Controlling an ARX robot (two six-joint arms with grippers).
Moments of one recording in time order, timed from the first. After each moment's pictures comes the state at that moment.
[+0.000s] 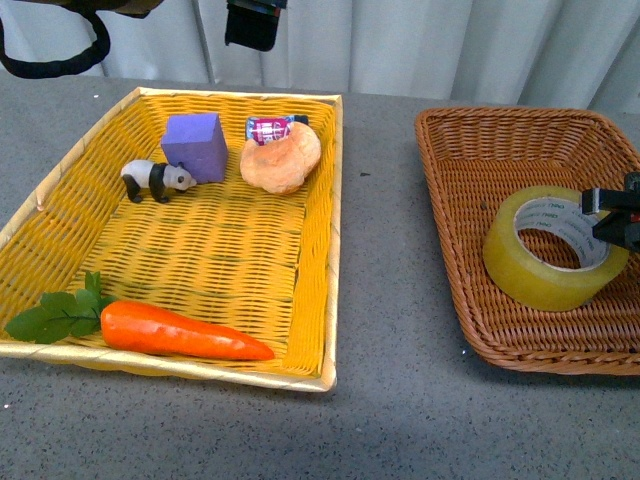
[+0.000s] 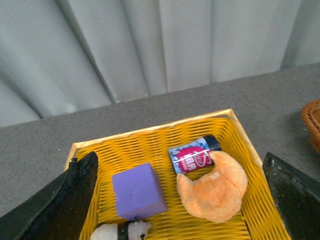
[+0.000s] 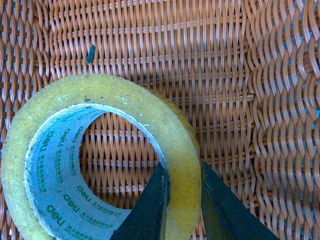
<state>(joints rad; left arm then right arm) -0.30 1.79 0.96 0.56 -0.22 0.14 -0.03 1.92 0.86 0.14 -0.11 0.07</state>
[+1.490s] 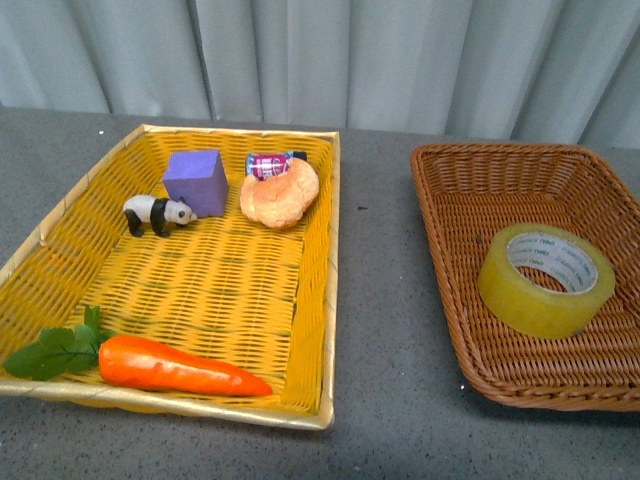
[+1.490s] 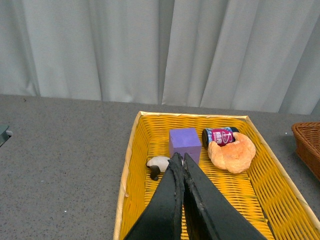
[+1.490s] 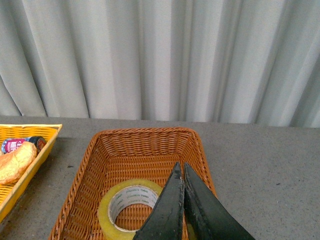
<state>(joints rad) 0.00 0.98 0.06 0.91 -0.01 0.00 0.00 0.94 0.05 0.88 0.00 0.00</state>
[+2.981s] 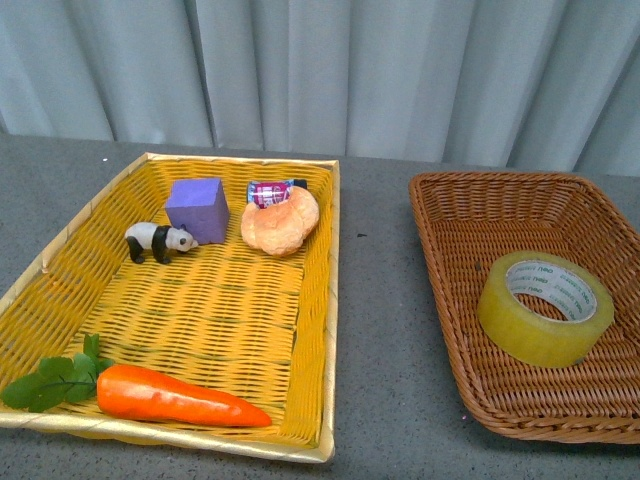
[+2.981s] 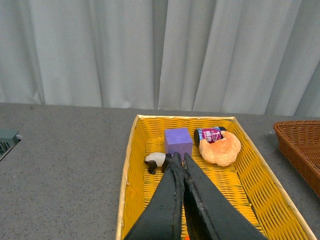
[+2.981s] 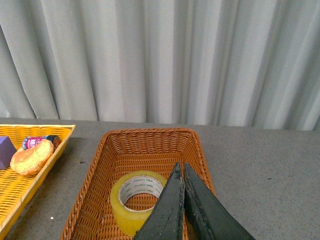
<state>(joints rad) 0.00 0.19 0.02 0.19 0.00 0.00 0.00 0.17 0.01 0.18 0.00 0.00</state>
